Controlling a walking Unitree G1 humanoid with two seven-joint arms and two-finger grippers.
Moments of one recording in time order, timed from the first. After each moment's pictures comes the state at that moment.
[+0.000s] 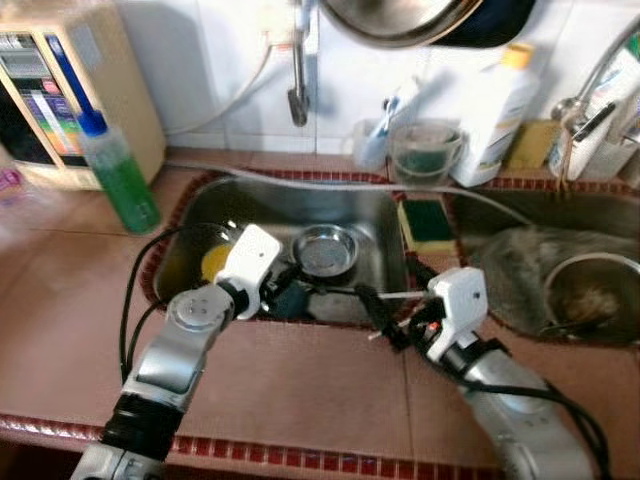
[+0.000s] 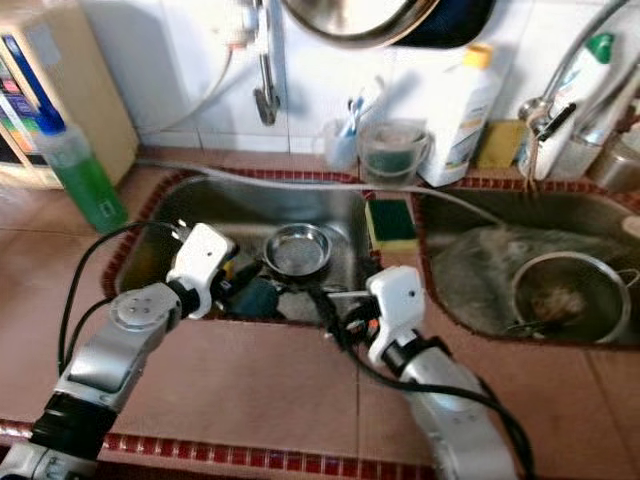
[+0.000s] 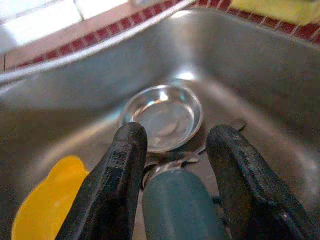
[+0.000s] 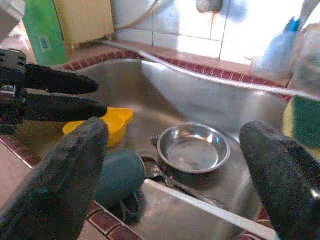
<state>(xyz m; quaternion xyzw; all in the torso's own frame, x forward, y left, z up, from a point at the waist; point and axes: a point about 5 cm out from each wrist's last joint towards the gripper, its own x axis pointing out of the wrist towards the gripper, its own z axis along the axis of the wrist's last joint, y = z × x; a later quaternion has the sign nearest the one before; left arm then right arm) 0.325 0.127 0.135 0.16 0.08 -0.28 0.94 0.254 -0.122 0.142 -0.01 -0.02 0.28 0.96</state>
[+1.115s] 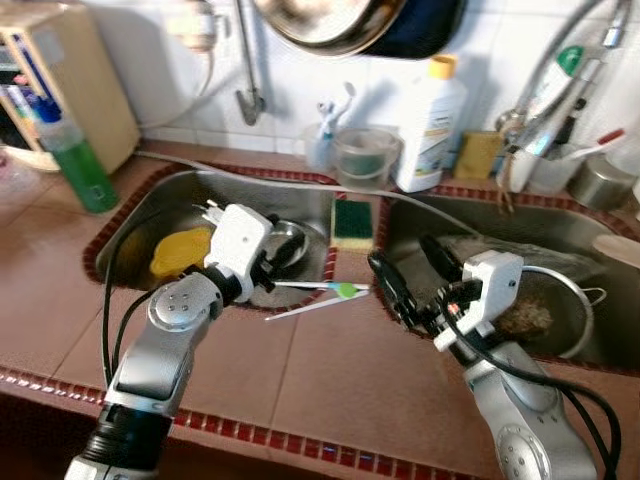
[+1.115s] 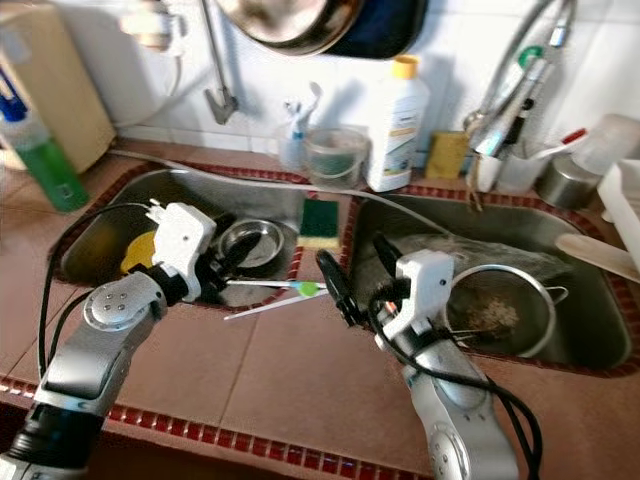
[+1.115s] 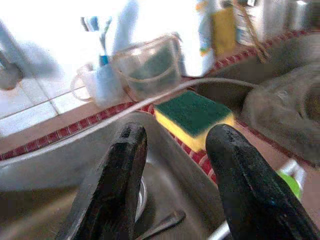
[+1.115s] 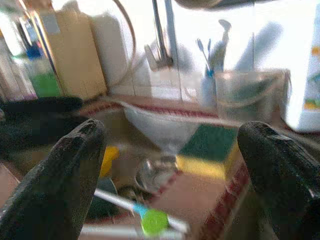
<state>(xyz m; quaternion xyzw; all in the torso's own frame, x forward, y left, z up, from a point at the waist) 0.312 0.125 0.173 0.14 -0.03 -0.31 0.94 0.251 -0.140 0.154 0.08 -0.08 0.24 0.96</state>
